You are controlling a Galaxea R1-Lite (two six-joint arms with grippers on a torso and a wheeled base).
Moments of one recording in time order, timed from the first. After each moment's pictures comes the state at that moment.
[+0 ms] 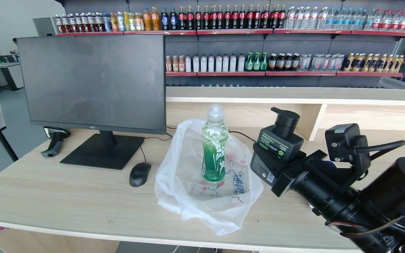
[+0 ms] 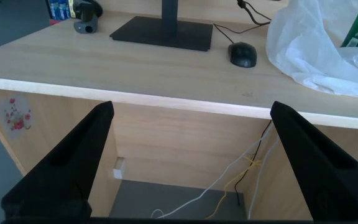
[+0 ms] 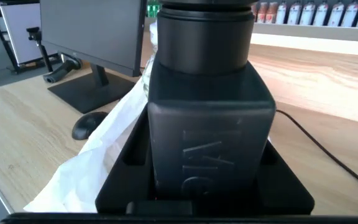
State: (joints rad) left arm 0.00 0.00 0.00 0.01 0.00 0.00; right arm 0.71 1.72 -0.35 -1.57 -0.14 -0.01
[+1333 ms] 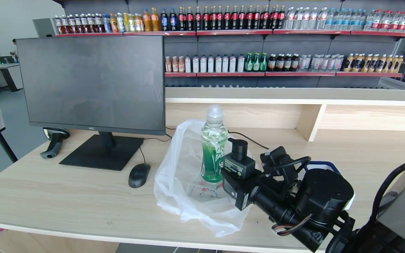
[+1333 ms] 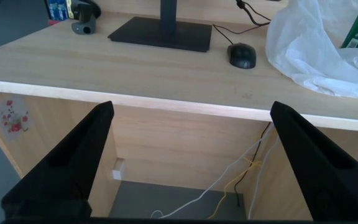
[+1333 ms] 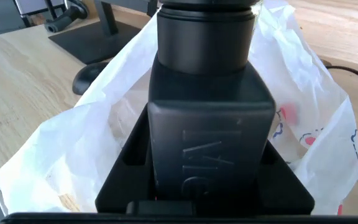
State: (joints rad) left arm 0.00 0.00 0.00 0.01 0.00 0.00; right arm 0.74 2.01 -0.47 -1.57 -0.10 0.02
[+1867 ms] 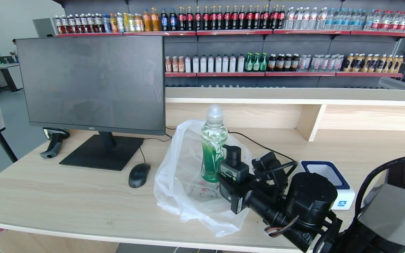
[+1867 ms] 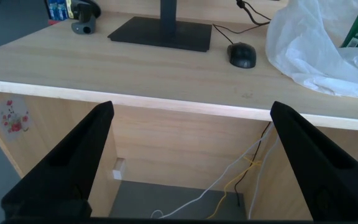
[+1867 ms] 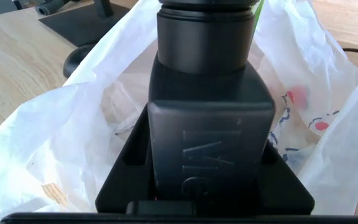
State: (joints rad) left arm 0.00 0.00 0.00 0.01 0.00 0.01; right arm 0.74 2.07 -0.48 -1.57 -0.10 0.02
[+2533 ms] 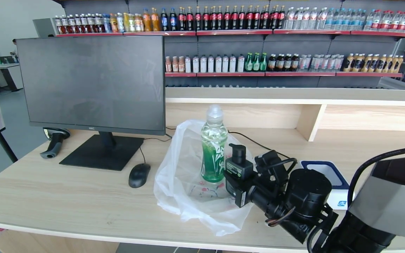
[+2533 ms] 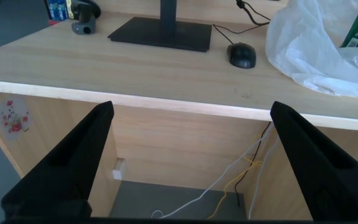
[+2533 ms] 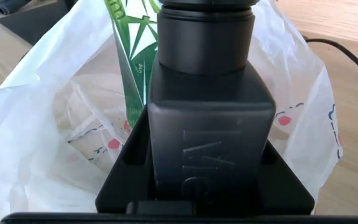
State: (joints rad) left arm 0.00 0.00 0.00 0.01 0.00 0.01; right arm 0.67 2.12 -0.51 -1.57 -0.10 0.02
